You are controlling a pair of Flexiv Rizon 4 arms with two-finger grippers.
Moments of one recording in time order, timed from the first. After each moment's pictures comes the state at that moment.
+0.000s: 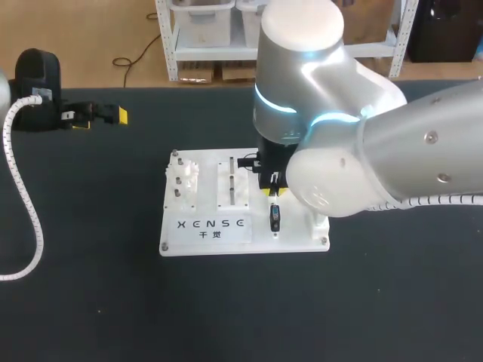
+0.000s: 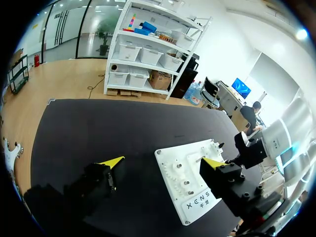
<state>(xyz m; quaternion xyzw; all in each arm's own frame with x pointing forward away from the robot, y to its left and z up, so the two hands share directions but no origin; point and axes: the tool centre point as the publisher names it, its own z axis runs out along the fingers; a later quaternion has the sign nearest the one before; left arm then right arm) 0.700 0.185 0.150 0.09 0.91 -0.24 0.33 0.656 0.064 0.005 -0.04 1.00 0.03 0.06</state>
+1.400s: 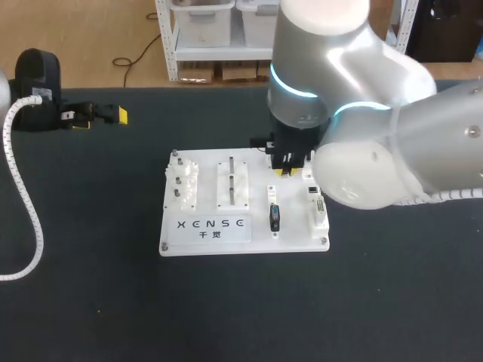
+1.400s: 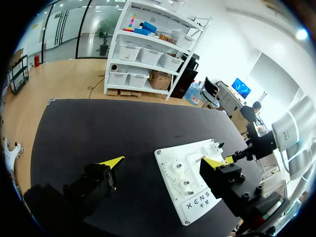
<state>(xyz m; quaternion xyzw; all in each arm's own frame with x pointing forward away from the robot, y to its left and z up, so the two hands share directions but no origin) 0.700 0.185 0.150 0.09 0.91 -0.24 0.33 0.670 0.039 0.047 -0.03 0.99 0.03 0.11</state>
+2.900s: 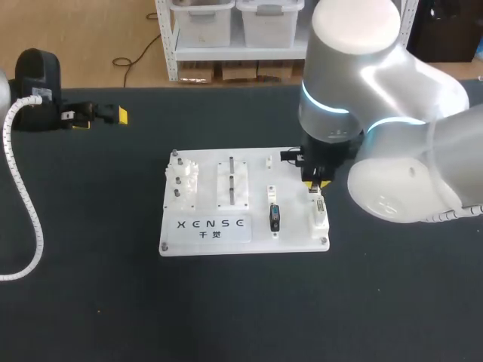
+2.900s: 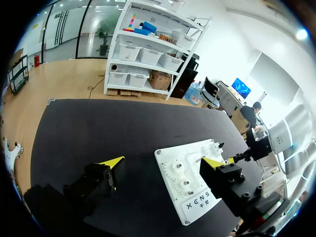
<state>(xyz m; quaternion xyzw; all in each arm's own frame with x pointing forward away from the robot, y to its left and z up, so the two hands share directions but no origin) 0.700 0.185 0.150 0.09 0.91 -0.24 0.33 0.658 -0.013 0.022 0.00 1.00 0.00 0.09</state>
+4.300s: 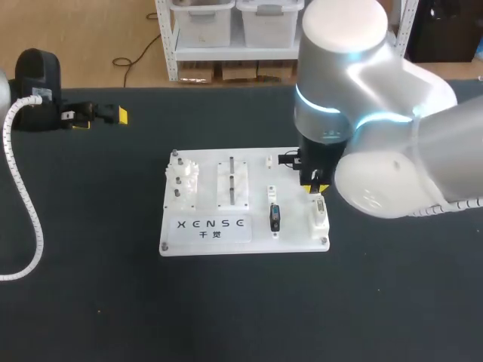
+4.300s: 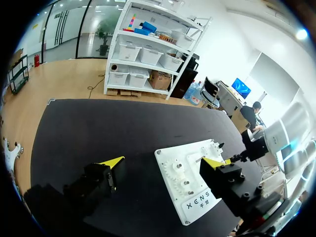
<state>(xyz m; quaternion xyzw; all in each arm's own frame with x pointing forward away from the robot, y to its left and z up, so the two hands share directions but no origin) 0.700 0.185 0.150 0.09 0.91 -0.24 0.33 0.659 -0.013 0.008 0.01 1.00 -0.01 0.07</state>
